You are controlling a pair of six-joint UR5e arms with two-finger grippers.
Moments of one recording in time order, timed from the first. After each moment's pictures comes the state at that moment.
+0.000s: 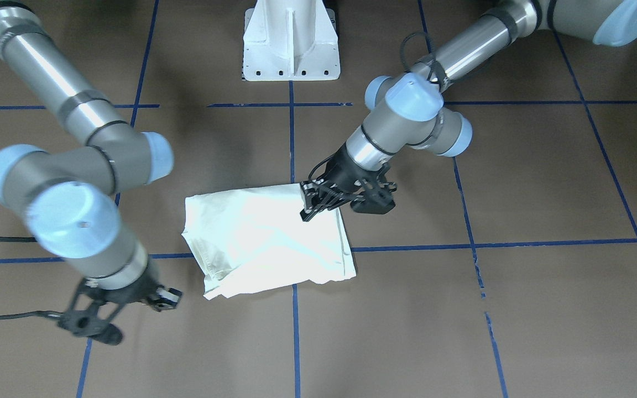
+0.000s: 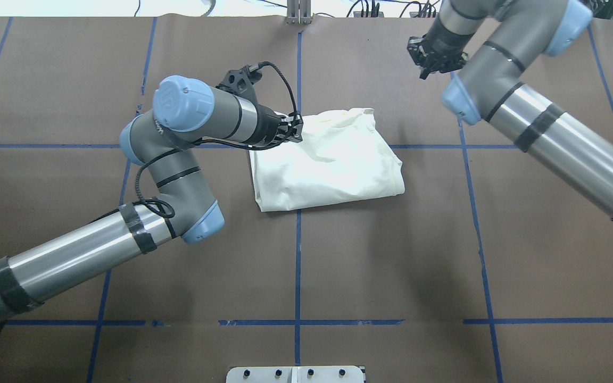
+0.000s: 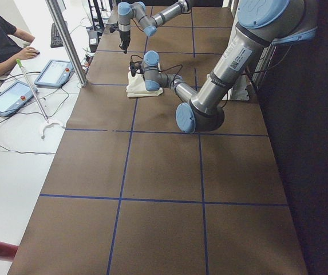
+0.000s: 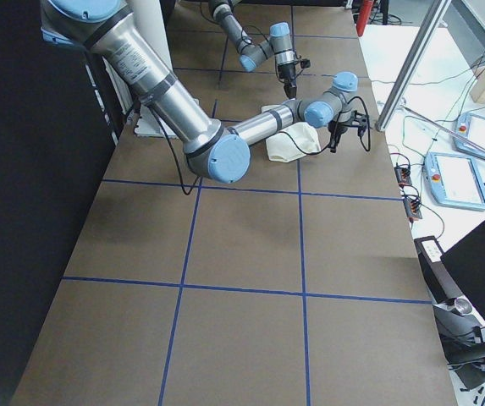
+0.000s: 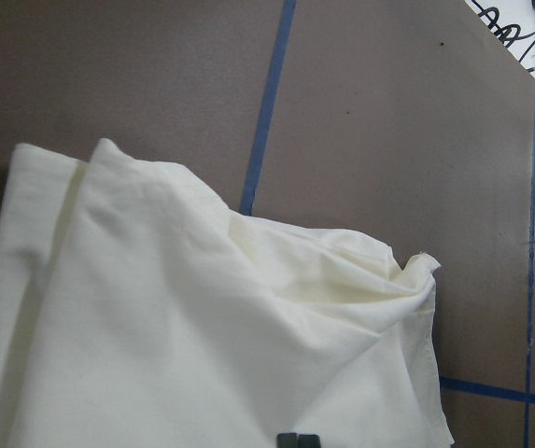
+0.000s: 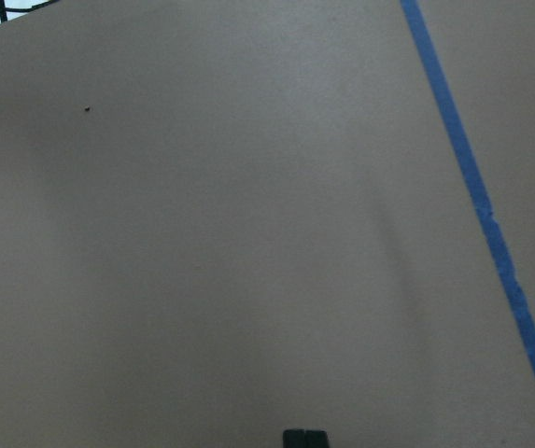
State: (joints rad) left arm -0.63 -2.40 -1.17 -2.50 -1.90 -1.54; right arm 1.02 -0.83 1.21 -1.33 2.18 1.12
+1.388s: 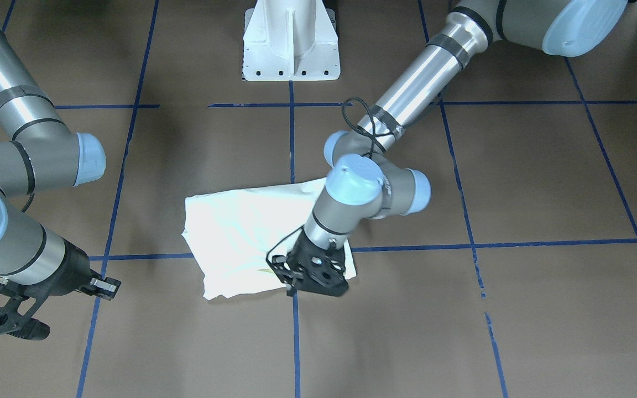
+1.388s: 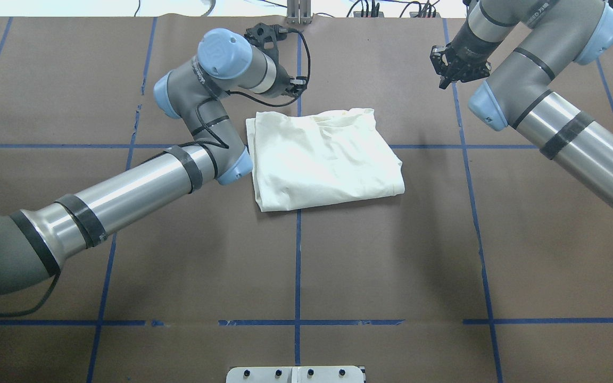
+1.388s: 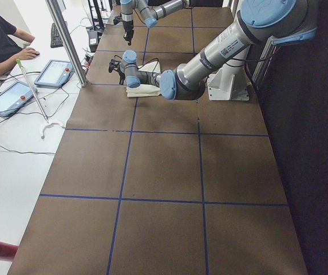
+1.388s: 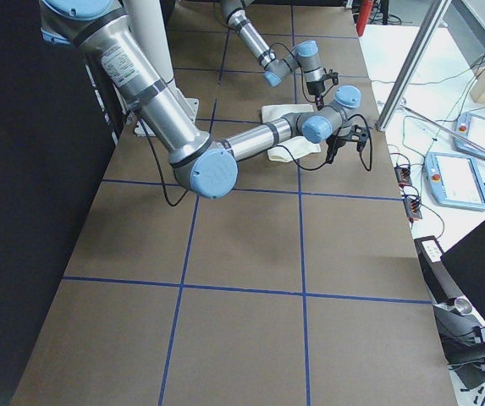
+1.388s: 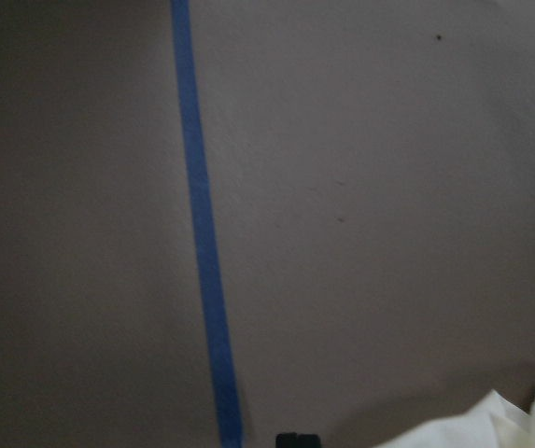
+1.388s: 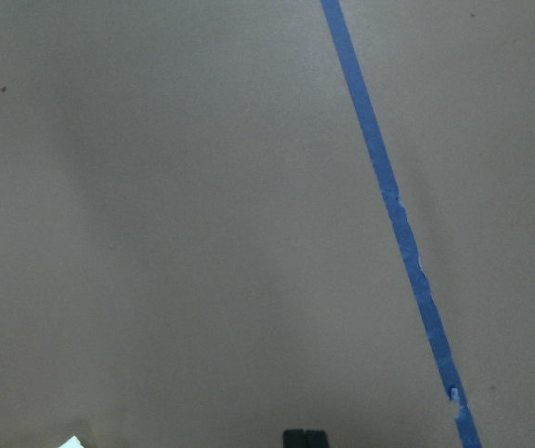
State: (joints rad) left arm -0.74 -2.69 -0.62 -2.60 -1.86 -1.15; right arm 1.02 -0.89 1.24 -1.32 2.22 1.10
